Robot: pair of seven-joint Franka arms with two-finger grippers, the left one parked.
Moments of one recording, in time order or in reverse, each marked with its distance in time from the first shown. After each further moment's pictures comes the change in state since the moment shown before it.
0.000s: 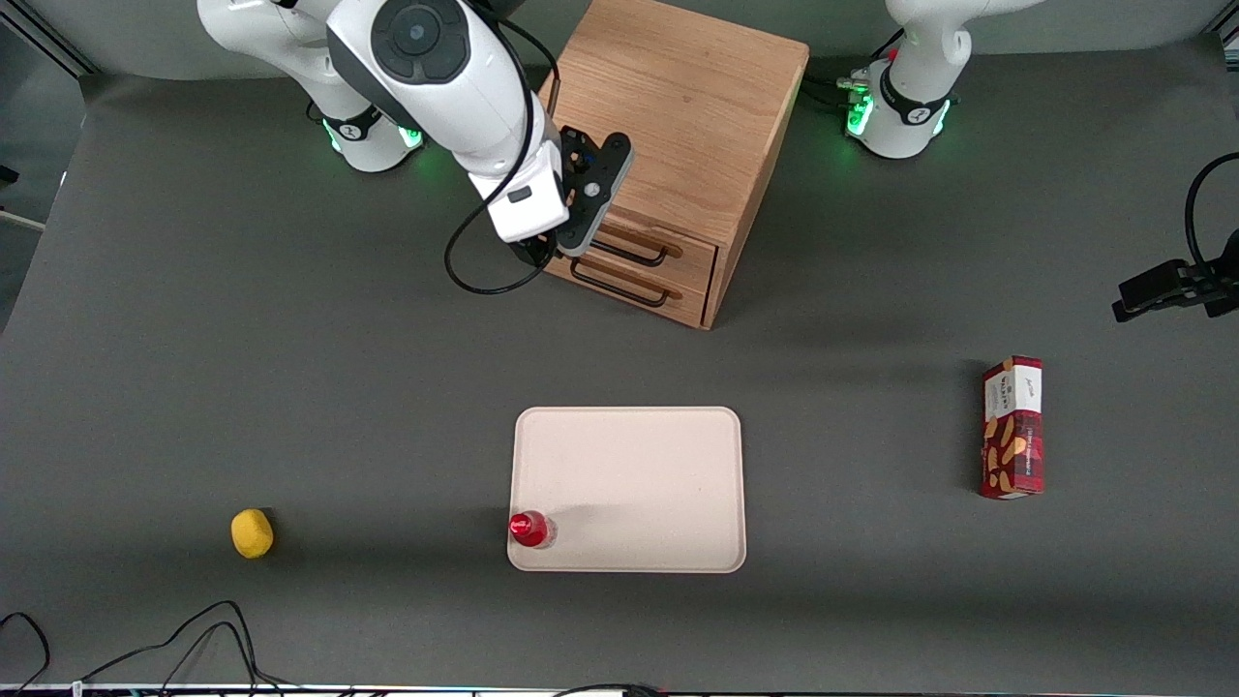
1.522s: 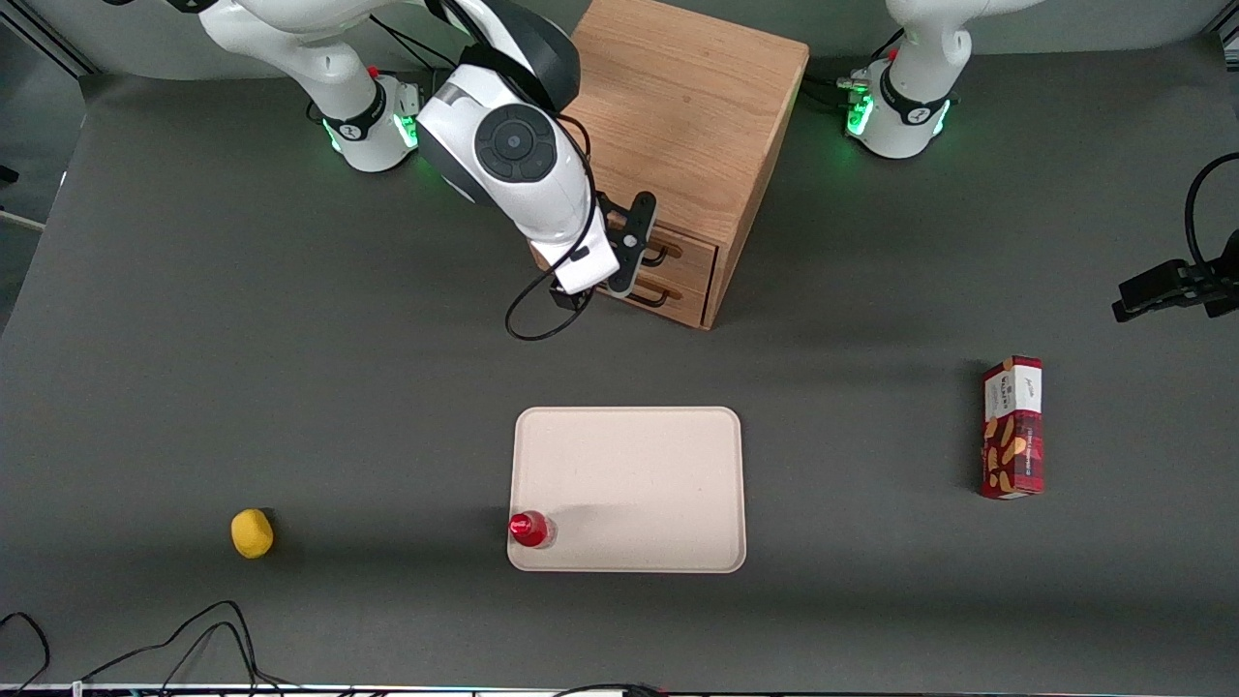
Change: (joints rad) arm 0.032 0.108 -0.001 -0.159 -0.110 0.196 -0.132
